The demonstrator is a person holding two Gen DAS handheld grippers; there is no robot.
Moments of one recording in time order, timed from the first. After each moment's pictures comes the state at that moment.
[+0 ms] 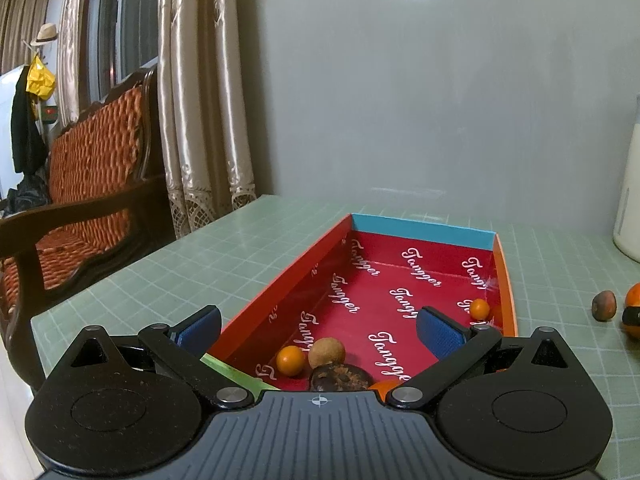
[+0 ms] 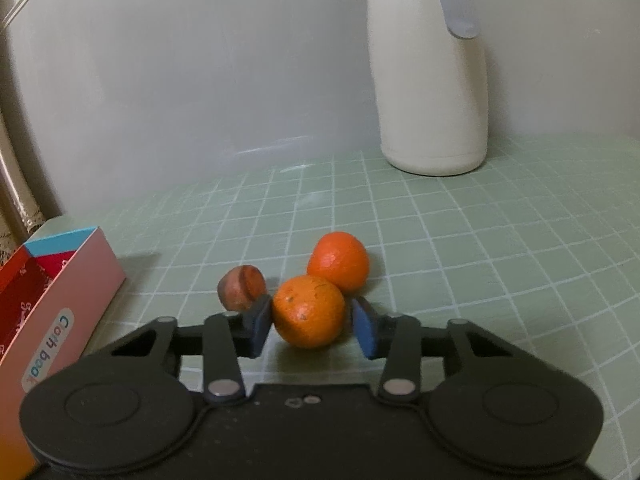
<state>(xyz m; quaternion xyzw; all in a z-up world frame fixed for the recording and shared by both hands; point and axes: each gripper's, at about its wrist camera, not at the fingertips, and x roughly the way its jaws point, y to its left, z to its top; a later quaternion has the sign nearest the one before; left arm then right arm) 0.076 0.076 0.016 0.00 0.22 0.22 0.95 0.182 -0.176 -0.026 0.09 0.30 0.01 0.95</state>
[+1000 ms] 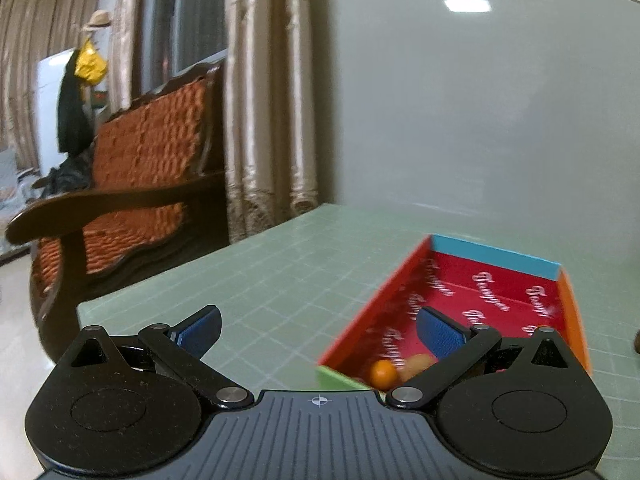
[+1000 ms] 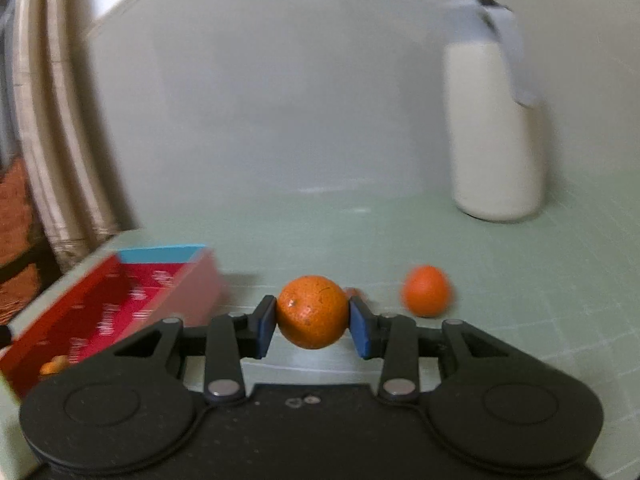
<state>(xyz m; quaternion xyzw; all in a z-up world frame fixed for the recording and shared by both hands) 0.051 0.131 0.023 -0.03 0.20 0.29 0.94 0.140 -0.144 0.004 0.09 0.23 0.12 0.96</state>
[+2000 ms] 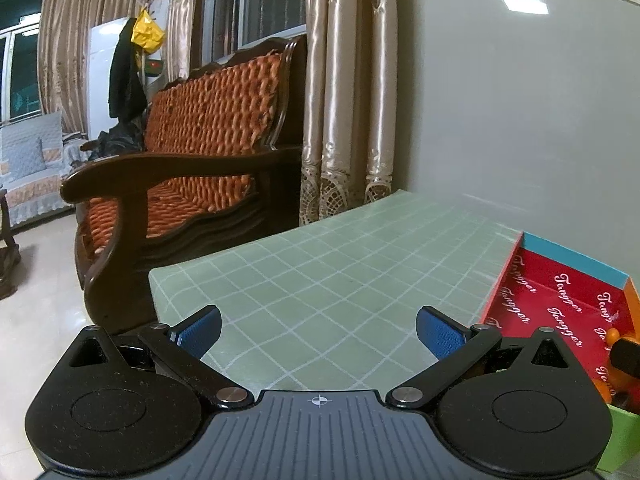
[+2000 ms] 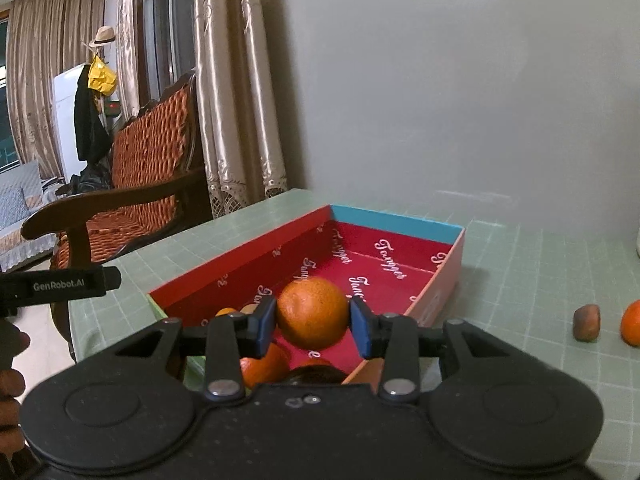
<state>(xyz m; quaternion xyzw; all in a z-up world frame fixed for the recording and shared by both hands) 0.012 0.191 0.017 -0.07 0.21 0.35 0.91 0.104 -0.024 0.011 -0.01 0.21 0.32 0.92</state>
